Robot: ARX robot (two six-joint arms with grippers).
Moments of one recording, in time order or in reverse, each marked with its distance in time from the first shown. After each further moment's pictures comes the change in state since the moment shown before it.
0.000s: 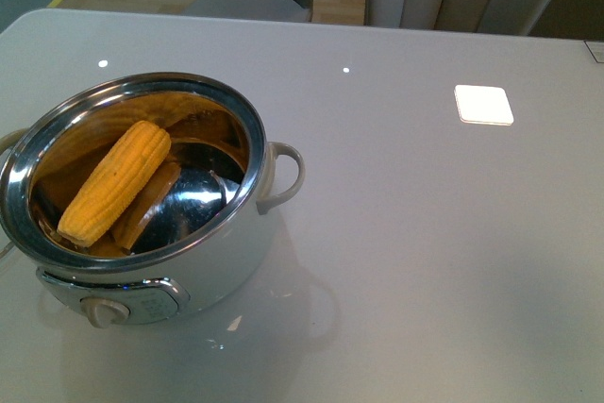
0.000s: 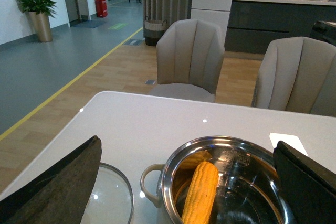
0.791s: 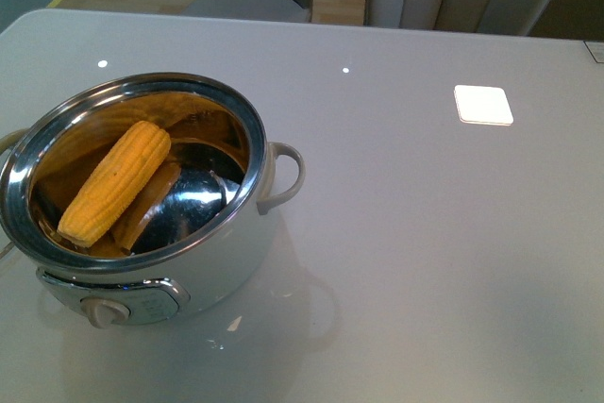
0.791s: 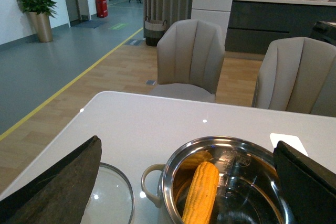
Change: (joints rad) left arm 0.000 0.000 0.000 0.000 0.000 0.000; right arm -0.001 -0.314 0.000 -0.304 0.002 0.000
